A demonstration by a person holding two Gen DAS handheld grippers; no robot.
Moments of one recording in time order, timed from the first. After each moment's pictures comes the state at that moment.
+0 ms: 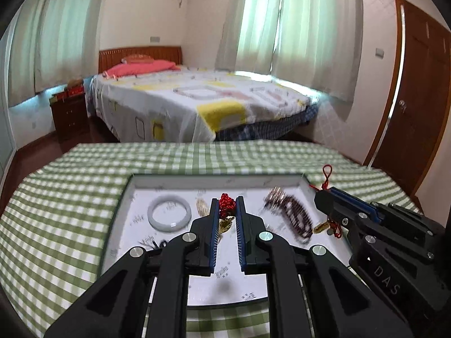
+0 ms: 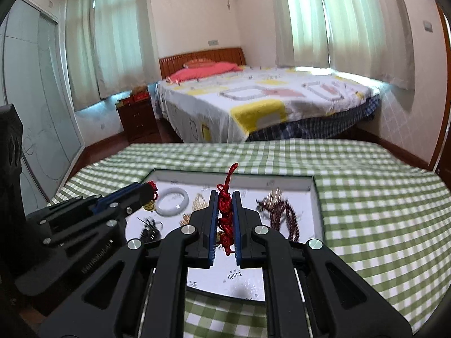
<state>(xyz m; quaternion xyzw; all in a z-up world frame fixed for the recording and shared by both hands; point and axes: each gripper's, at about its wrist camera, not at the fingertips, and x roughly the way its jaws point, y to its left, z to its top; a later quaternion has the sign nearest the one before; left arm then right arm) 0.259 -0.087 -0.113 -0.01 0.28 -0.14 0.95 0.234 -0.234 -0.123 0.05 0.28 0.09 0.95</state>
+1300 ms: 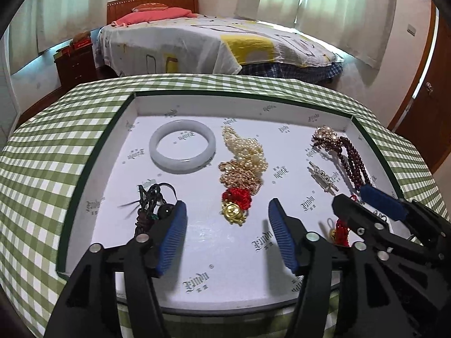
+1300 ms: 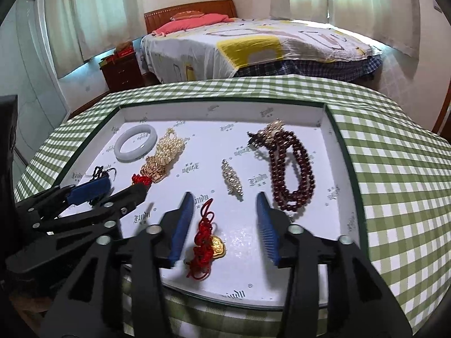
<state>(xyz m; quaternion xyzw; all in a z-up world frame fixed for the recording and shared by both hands) 0.291 -0.072 -0.181 -0.01 0.40 -0.10 0.91 0.265 -0.234 -0.186 0.04 0.37 0.07 0.93</state>
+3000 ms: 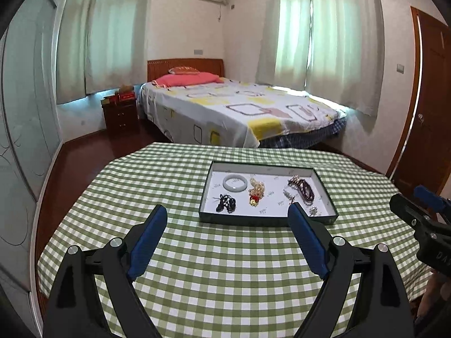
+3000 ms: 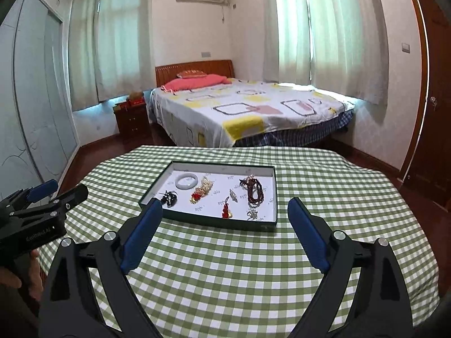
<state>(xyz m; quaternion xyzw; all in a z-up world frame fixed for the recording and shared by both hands) 0.048 -0.013 -0.014 -0.01 0.25 -0.03 0.97 0.018 -0.241 -0.018 0.02 0.23 0.06 0.97</state>
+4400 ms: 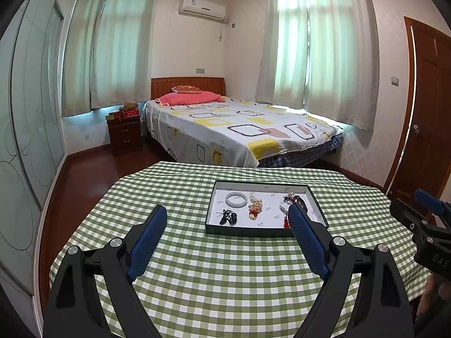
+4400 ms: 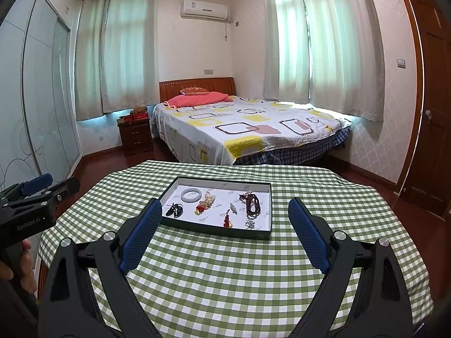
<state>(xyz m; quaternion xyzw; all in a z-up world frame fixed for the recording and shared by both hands) 0.004 -0.008 0.015 -0.01 0.21 -0.03 0.98 -0.020 -0.240 0.007 0.02 0.19 0.06 0.98</state>
